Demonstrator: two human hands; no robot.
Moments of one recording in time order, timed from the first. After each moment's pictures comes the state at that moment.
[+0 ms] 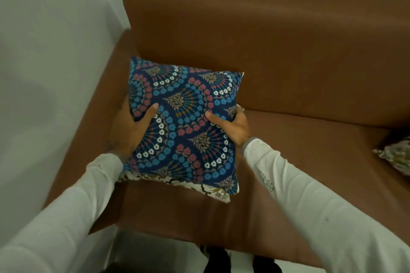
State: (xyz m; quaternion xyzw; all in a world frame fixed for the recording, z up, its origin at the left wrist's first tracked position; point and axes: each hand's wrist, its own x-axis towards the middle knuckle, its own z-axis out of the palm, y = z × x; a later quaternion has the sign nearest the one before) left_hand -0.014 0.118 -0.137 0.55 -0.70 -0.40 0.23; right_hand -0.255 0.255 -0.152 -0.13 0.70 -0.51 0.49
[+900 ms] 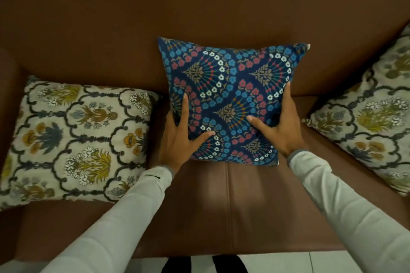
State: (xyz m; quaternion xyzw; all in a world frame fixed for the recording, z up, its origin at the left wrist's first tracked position) left_hand -0.289 0.341 -0.249 0.37 -0.85 -0.36 0.09; right_hand -0.504 0.517 -0.213 -0.30 0.86 -0.39 0.16
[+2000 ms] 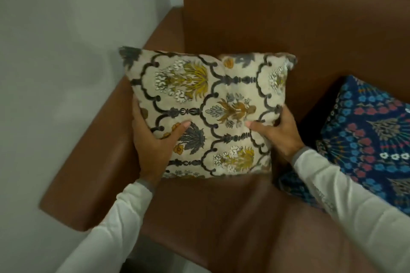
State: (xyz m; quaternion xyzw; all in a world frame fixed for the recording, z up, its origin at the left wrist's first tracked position) left_hand 0.002 0.155 -0.212 0.61 -0.58 -0.33 0.42; right_hand -0.285 0.219 -0.209 -0.31 0.71 -0.44 0.45
